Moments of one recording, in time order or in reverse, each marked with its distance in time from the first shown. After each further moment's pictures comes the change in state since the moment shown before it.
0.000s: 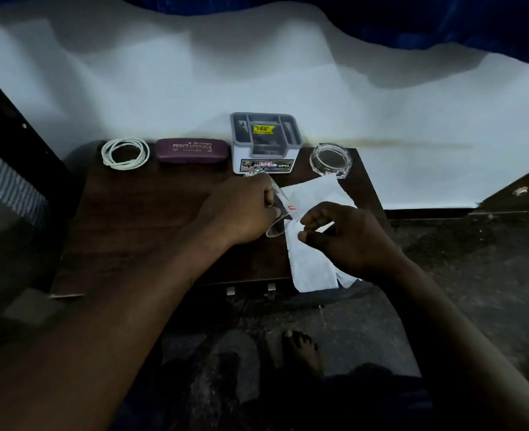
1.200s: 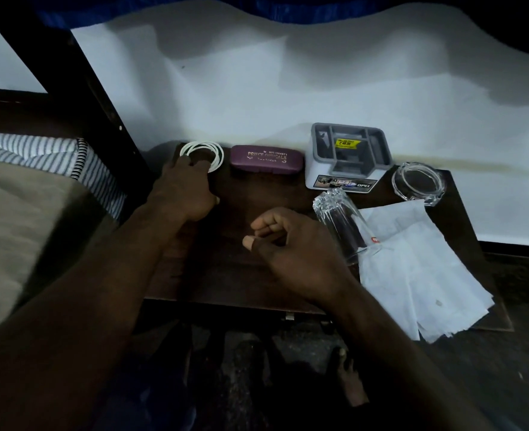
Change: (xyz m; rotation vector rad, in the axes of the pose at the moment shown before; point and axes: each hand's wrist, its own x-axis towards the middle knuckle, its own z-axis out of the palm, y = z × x) left_hand 0.016 -0.184 -0.083 0.414 -0.029 -0.468; right_hand 0.053 -0.114 0.115 0.310 -0.149 -0.134
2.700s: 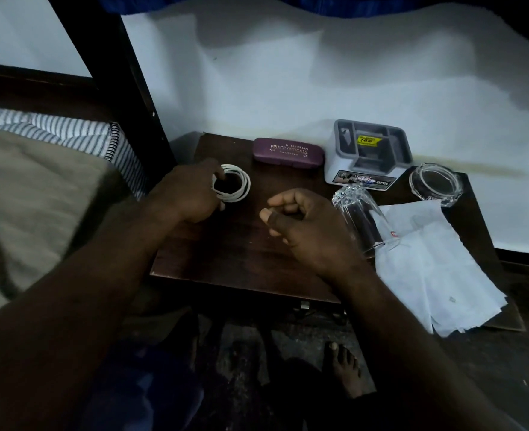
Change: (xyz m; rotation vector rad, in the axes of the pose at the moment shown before) left_hand -0.053 -0.021 -0.025 -0.255 -0.081 -0.023; right_hand 0.005 -0.018 0.015 0.200 0.015 0.134
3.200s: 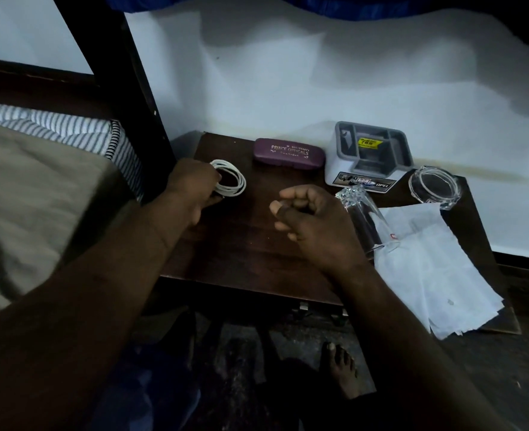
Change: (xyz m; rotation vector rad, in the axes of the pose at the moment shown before) left_hand 0.016 0.018 0.013 -1.091 0.102 -0.446; right_hand 0.007 0.004 -0.002 0.116 0.072 0.027
